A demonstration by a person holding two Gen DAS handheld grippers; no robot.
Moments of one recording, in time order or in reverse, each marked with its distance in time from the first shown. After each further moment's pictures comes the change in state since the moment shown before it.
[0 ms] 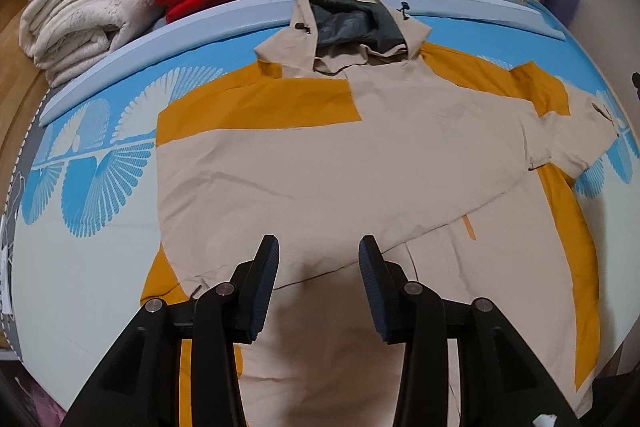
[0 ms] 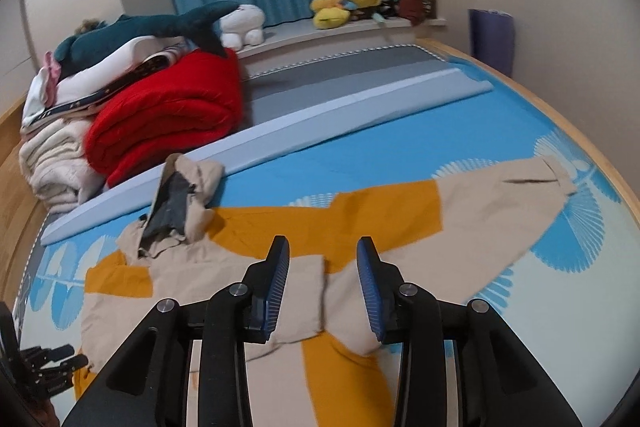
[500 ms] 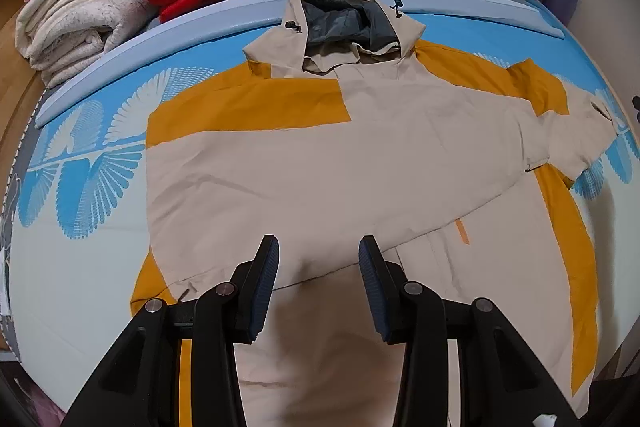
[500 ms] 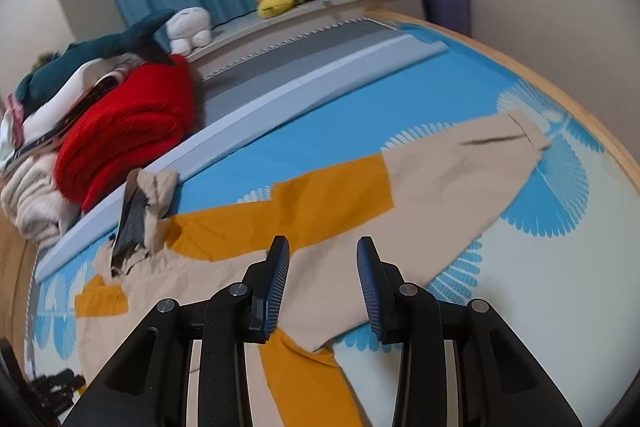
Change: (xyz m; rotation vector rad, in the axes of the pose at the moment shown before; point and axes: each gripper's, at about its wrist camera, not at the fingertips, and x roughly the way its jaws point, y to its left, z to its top) left arm 0.007 -0.009 0.004 -0.002 0.009 -0.008; right arm 0.017 -0.076 -0.003 0.167 0.064 -0.054
